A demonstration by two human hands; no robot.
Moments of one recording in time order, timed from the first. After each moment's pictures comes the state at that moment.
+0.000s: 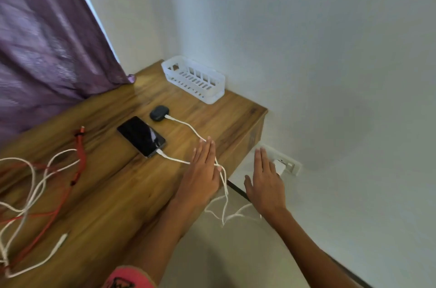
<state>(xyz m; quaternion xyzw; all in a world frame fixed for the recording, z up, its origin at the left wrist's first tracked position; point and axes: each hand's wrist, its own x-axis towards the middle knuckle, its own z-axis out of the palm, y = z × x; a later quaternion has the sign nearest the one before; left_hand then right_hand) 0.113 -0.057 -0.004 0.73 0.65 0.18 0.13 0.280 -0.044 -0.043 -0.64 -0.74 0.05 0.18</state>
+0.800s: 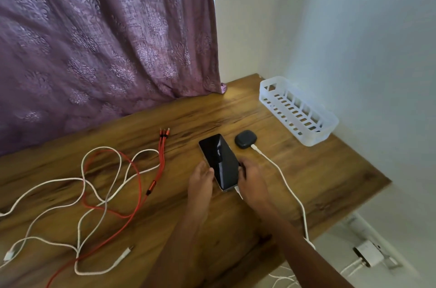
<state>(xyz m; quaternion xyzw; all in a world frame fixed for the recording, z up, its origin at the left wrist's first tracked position) -0.049 -0.027 0.000 0.11 0.73 0.56 0.37 0.040 0.059 -0.030 -0.44 -0.78 0.38 0.21</state>
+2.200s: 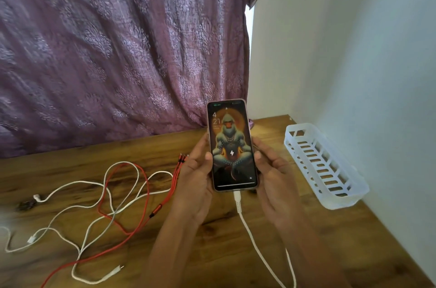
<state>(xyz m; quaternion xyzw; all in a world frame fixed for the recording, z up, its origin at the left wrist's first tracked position) -0.042 -0.003 0.133 0.14 0.48 0.80 0.32 0.041 0.095 0.124 -0.22 -0.42 0.82 0.30</state>
